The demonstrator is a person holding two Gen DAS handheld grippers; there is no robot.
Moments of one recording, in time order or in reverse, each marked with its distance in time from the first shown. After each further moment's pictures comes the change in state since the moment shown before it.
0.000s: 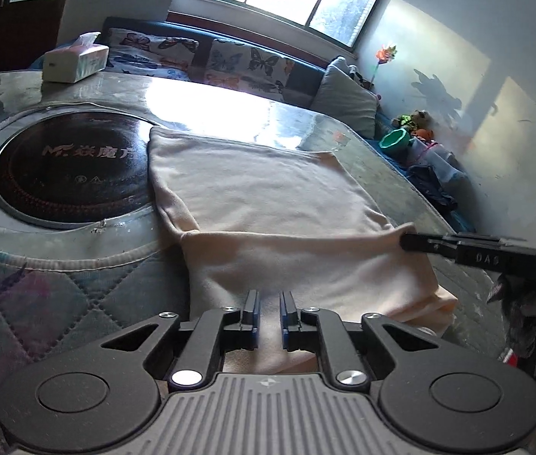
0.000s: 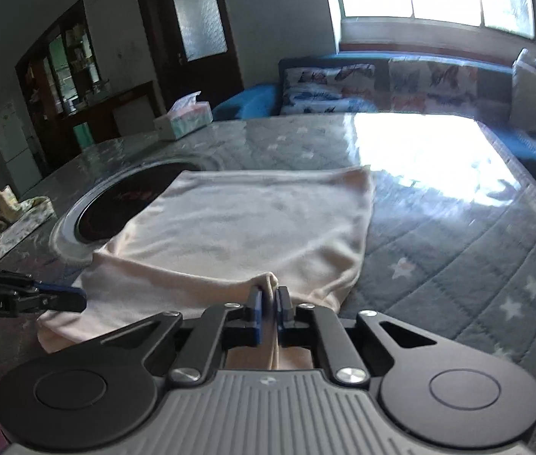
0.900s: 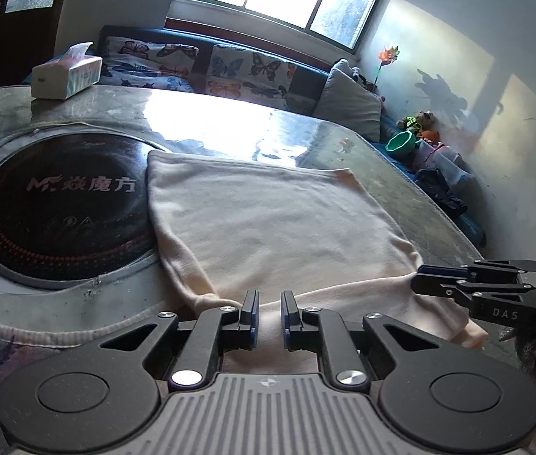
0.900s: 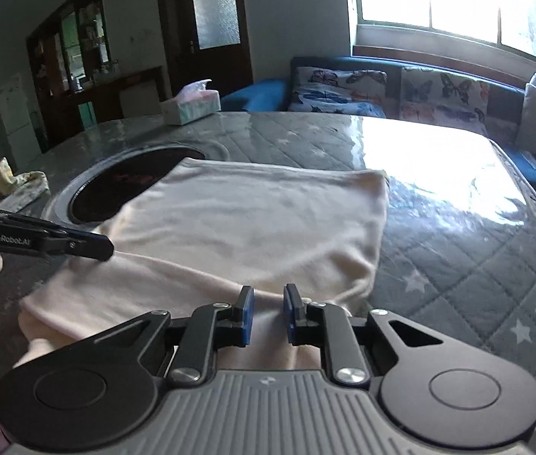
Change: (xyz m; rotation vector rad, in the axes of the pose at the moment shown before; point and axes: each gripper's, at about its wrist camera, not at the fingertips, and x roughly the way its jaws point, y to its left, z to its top) left arm 0.034 0.017 0.031 0.016 -0.013 0.026; right arm 0.022 0.007 0.000 -0.087 0.025 -0.002
